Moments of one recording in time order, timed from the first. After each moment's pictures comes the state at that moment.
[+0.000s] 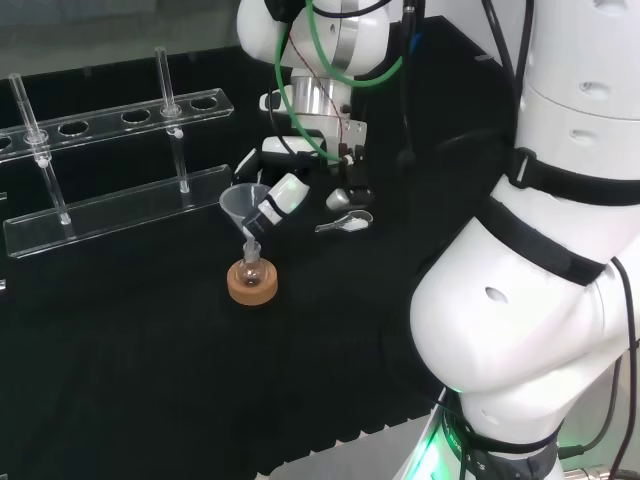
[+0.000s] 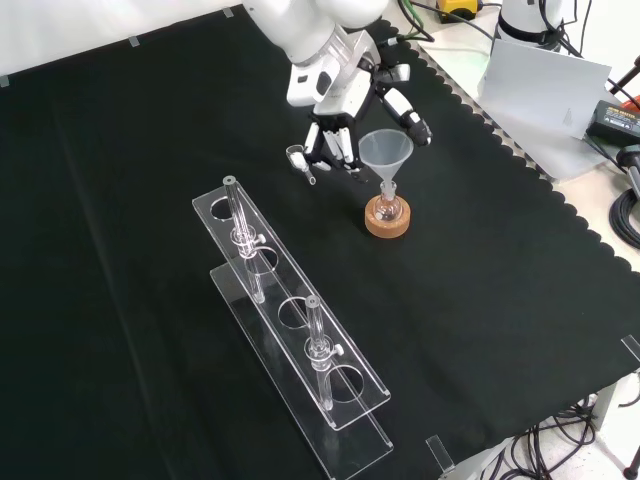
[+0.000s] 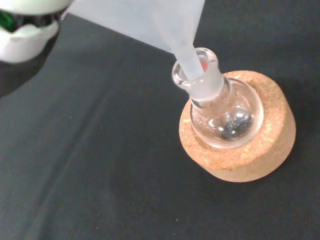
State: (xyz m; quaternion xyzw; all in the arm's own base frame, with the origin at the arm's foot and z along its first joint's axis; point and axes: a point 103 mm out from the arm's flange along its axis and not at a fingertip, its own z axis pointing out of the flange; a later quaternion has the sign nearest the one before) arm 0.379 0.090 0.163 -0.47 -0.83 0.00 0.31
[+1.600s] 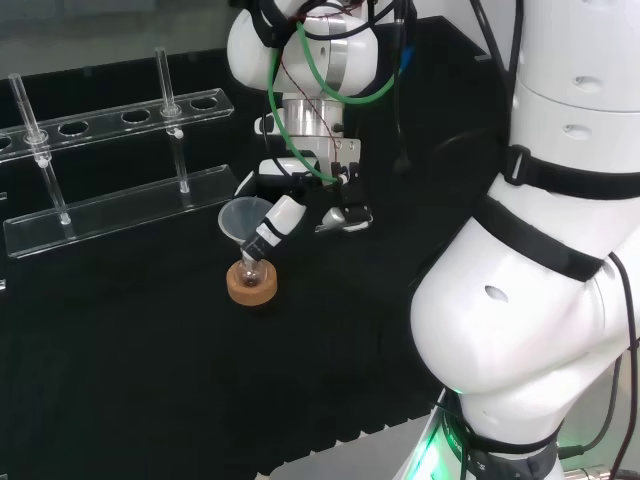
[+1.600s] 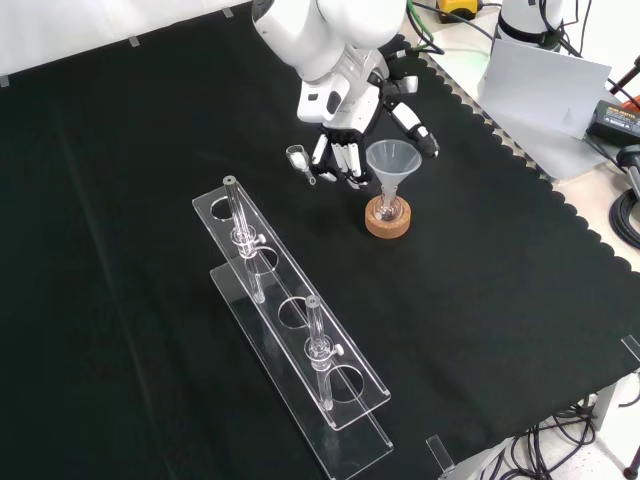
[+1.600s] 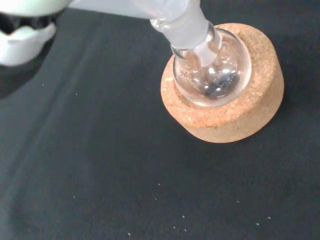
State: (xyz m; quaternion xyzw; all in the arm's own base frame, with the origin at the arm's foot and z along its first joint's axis) arm 0.366 0.094 0.143 -0.48 -0.82 0.05 0.30
